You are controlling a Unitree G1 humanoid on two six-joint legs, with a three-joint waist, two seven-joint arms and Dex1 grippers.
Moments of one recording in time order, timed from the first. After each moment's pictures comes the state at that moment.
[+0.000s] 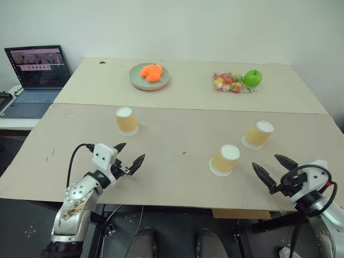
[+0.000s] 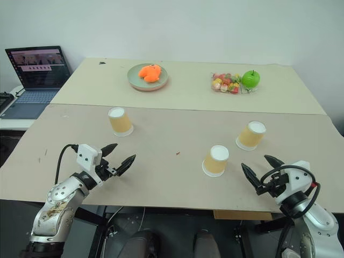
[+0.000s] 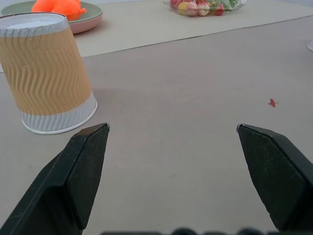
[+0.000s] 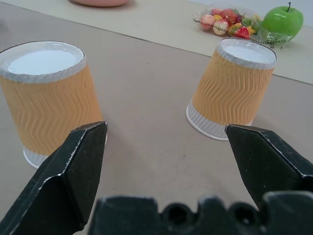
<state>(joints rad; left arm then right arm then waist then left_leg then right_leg) 0.00 0.40 0.12 -0.26 -0.32 0.26 -0.56 0.24 -0.52 -0.41 -0.27 0.44 0.12 0.63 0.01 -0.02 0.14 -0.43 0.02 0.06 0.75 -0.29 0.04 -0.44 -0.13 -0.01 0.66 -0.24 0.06</state>
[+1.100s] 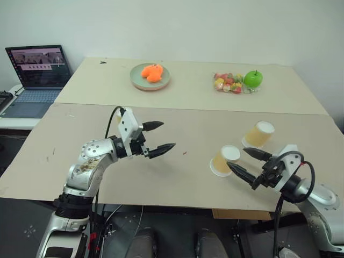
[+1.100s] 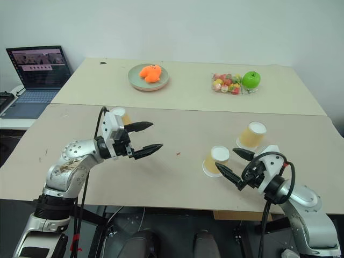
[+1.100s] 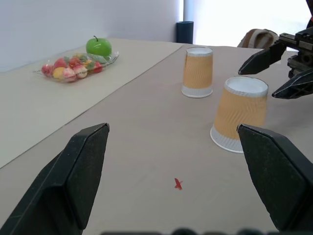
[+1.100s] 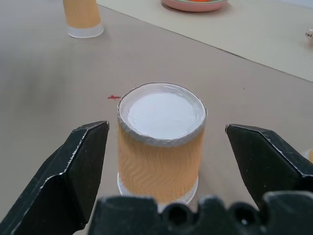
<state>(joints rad) -0.43 0.49 -0.03 -0.13 -0.42 0.34 -0.91 0.10 -0.64 -0.26 -0.35 0.52 0.31 0.75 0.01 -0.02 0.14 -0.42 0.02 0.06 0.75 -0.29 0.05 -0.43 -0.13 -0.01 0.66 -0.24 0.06</state>
